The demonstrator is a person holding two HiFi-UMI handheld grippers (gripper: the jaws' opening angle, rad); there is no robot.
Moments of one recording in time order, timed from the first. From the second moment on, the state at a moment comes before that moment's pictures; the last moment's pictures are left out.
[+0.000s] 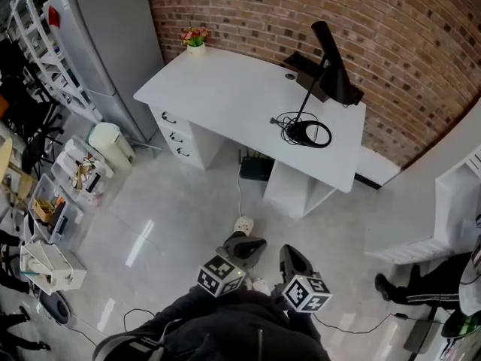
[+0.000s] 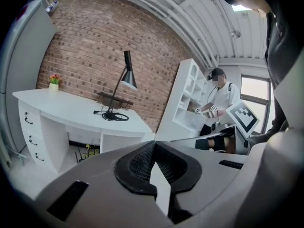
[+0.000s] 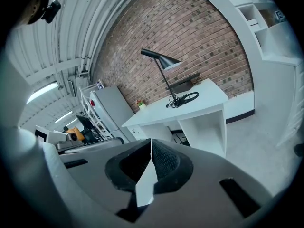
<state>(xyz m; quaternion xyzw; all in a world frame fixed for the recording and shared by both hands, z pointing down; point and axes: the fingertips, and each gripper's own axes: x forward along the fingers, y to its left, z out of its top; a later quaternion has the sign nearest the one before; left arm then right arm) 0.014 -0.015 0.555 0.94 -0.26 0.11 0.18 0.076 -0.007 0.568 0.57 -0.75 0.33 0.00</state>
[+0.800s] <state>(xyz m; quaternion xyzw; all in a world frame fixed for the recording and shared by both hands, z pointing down) 0.053 -0.231 0.504 0.96 -0.21 0.10 0.15 0.119 -0.206 0.527 0.62 -0.72 0.30 -0.02</state>
